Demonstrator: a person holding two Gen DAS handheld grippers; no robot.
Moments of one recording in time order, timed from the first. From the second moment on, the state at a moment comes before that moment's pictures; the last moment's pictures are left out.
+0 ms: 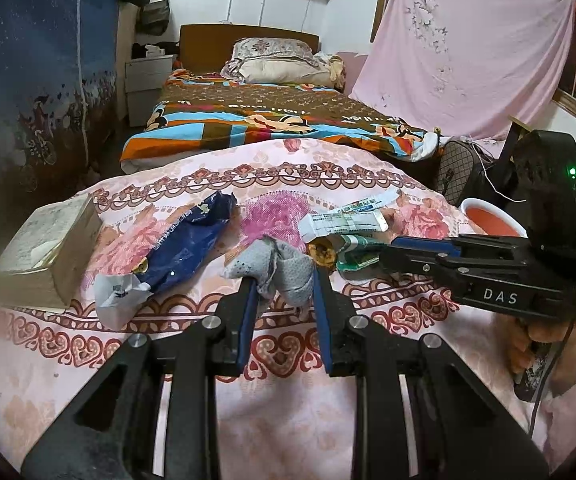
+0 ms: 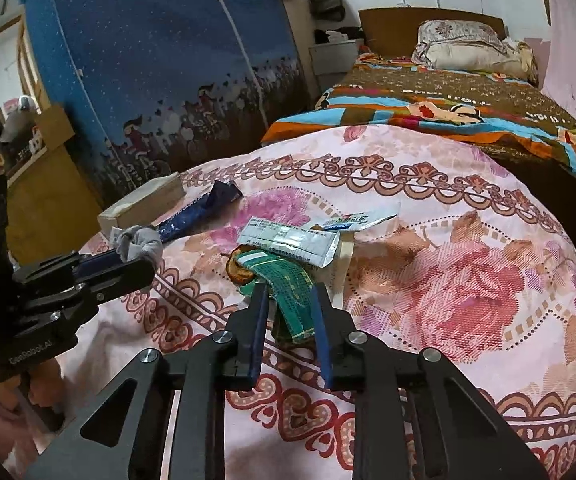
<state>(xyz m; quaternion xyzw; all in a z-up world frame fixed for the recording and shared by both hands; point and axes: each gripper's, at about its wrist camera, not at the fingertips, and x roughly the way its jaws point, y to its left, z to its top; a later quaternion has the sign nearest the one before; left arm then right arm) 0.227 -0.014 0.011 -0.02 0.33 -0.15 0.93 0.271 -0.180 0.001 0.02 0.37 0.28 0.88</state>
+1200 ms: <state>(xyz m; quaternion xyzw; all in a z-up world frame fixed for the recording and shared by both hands) 0.188 -0.025 0.040 0.00 0.23 -0.14 0.96 0.225 -0.199 0.035 0.05 0.26 0.31 0.91</state>
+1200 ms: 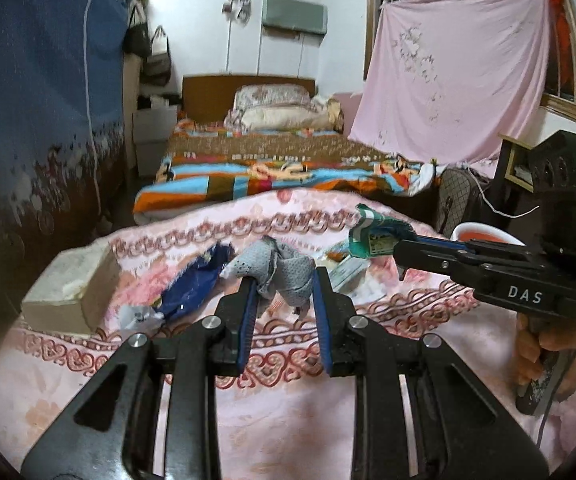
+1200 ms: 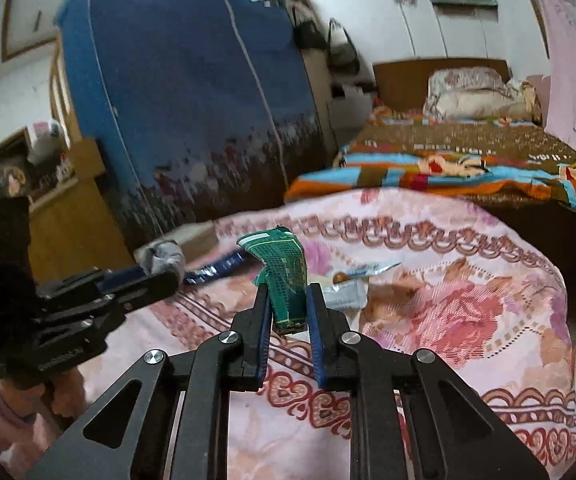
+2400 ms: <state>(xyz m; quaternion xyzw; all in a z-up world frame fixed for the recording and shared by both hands) 0.198 -0.216 0.102 0.06 0.13 -0.39 0.91 0.150 -0.407 0.072 0.15 0.03 -0.08 0.99</state>
